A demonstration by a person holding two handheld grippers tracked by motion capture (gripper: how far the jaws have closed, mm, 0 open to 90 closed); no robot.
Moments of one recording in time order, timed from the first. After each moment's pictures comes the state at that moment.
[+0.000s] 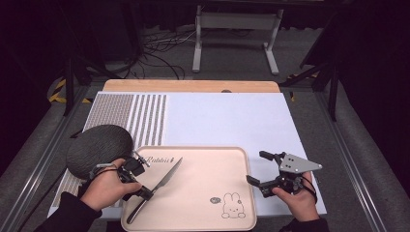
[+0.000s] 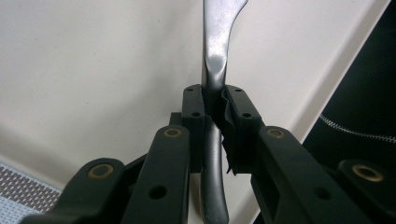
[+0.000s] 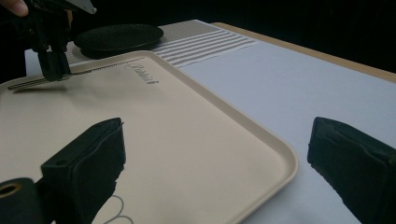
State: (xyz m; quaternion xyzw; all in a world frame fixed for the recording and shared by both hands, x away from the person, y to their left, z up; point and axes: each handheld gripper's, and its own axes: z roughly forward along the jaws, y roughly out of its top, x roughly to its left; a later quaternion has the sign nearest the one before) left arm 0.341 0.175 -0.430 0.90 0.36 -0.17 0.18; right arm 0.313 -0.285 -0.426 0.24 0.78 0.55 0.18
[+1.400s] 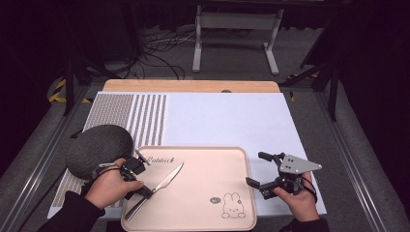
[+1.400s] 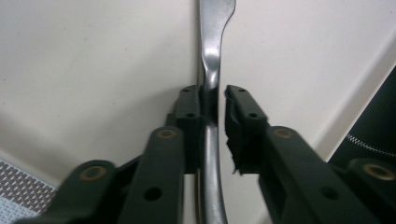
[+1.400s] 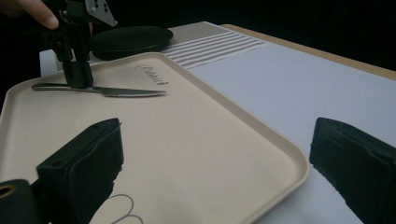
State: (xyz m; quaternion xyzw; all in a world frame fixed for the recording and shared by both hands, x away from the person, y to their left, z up) left arm 0.348 0.174 -0.441 0.89 0.38 -0.17 0.17; right arm 0.313 -0.285 -0.427 0.23 0.78 0.55 0.17
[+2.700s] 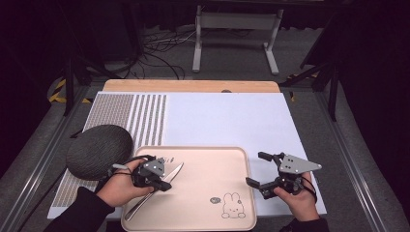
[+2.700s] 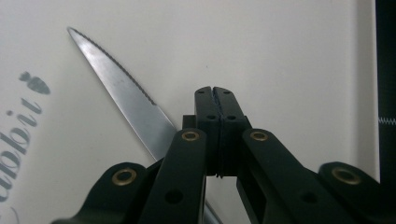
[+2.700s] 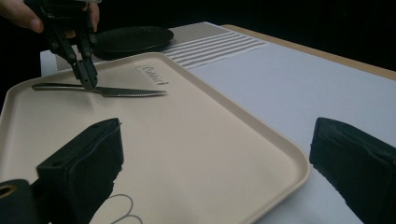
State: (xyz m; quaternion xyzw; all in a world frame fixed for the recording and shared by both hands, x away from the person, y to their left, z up) left arm 0.342 0.137 -0.435 0.96 0.09 -0.03 0.27; right arm 0.313 -0.285 -0.428 0.23 0.78 0.55 0.17
